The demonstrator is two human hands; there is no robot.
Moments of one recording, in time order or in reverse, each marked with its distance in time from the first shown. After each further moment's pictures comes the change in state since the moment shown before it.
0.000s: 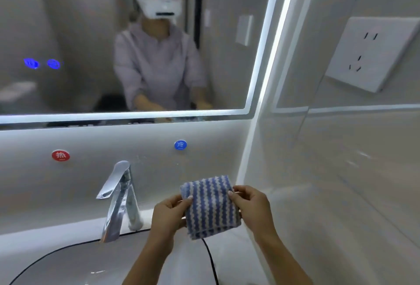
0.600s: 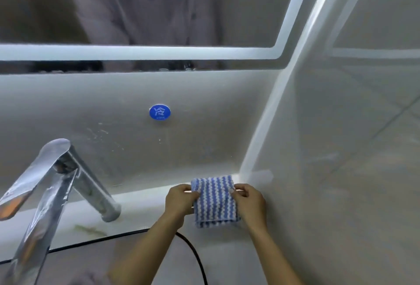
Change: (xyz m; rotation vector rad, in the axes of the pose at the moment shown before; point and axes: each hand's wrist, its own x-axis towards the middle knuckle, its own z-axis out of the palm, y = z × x) left_hand 0.186 -0.136 0.040 0.270 0.066 -0.329; right_hand 0.126 0.180 0.057 -0.201 0.067 0.253
